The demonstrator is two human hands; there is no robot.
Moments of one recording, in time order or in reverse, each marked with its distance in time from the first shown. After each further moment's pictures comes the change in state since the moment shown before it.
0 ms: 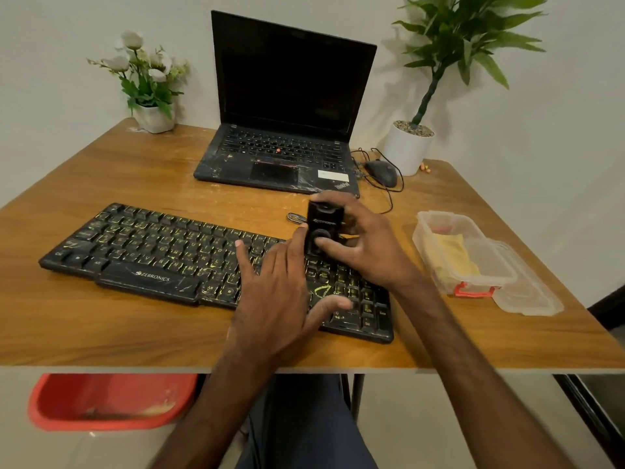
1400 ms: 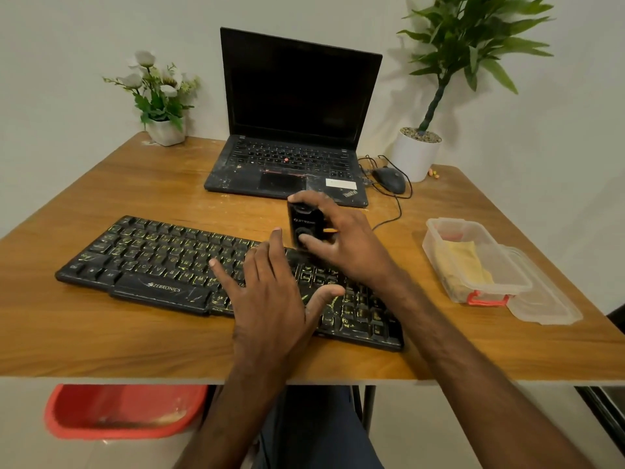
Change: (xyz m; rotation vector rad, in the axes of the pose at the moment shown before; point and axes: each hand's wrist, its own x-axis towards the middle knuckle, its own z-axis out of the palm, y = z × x) left_hand 0.003 0.001 -0.013 0.073 -0.047 -0.302; right_hand 0.032 -0.001 0.028 -0.149 0.009 -0.095
